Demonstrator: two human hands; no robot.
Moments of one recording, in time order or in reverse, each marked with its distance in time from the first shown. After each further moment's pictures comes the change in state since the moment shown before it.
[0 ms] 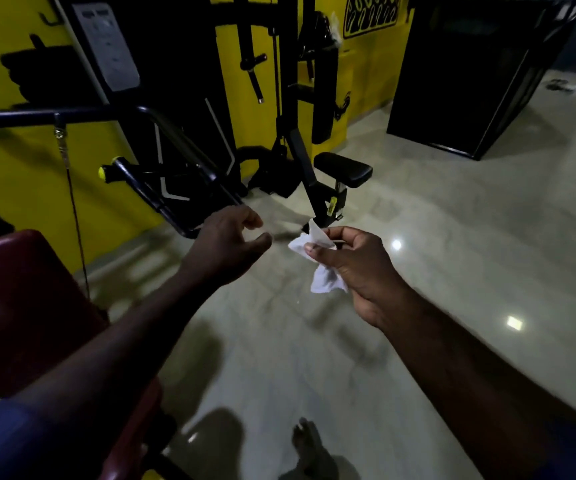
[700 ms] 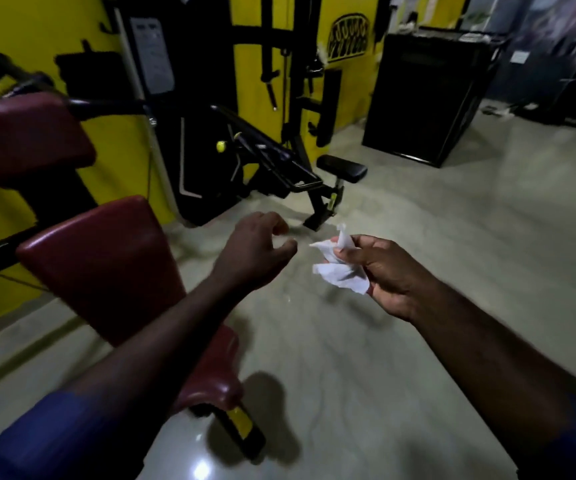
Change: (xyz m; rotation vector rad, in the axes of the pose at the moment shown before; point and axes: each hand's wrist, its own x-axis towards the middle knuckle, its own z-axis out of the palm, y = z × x) left_hand -0.241 -0.132 -0.202 -0.103 -0.036 0.153; right_hand -0.252 0.019 0.229 0.169 -0.110 0.168
